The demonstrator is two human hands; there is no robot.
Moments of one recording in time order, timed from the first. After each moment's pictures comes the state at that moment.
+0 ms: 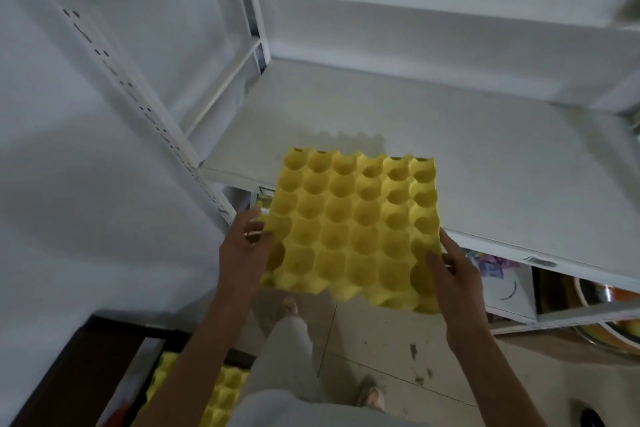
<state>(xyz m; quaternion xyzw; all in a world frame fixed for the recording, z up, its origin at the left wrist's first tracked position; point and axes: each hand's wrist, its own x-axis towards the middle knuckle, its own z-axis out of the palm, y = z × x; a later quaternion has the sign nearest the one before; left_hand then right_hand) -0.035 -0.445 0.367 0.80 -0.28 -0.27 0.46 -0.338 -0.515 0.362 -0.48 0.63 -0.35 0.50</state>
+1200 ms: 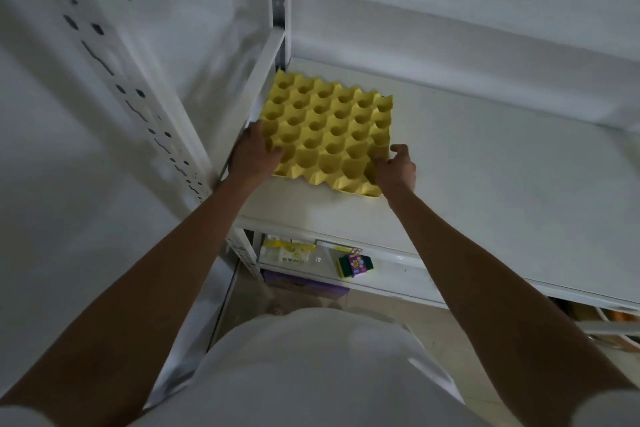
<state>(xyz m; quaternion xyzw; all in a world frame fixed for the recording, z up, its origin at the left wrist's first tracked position) 0.259 -0.727 0.307 0.79 -0.51 -0.26 0.23 -0.011 -0.794 0.289 -0.53 0.75 -0.24 0.31</state>
